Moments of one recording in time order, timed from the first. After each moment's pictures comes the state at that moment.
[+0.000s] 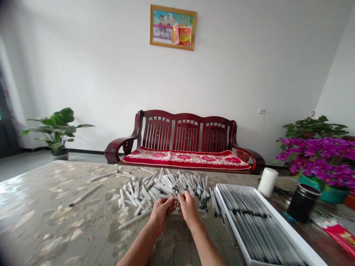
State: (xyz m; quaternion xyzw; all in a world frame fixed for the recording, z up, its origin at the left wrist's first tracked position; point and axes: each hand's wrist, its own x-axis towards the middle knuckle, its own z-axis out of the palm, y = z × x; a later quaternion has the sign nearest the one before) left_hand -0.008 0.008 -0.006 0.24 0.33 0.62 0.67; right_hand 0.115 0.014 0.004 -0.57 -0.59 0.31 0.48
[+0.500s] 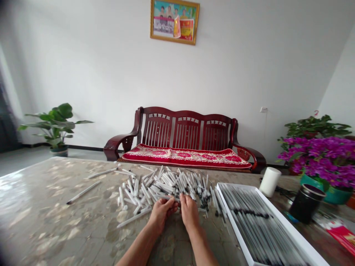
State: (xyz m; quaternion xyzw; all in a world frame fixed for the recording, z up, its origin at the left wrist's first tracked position) left_hand -0.007 0.004 -0.011 0.25 0.36 0.61 0.66; right_hand 0.116 0.009 -0.014 -0.57 -0.62 0.20 0.50
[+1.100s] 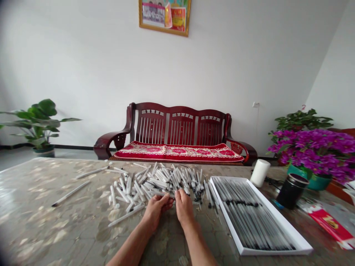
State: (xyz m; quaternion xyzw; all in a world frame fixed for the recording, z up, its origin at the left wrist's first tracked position) left_hand -0.002 0.000 -0.008 0.27 0.39 0.59 0.66; right_hand 0.120 0.006 -0.014 -0.58 -0.62 0.19 0.50
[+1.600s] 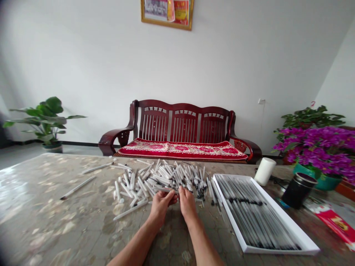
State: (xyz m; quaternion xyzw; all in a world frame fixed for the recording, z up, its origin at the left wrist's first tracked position) left_hand 0.011 -0.003 -0.007 0.30 0.37 0.63 0.61; right_hand 0.120 0.009 -0.015 -0.58 -0.59 0.24 0.51
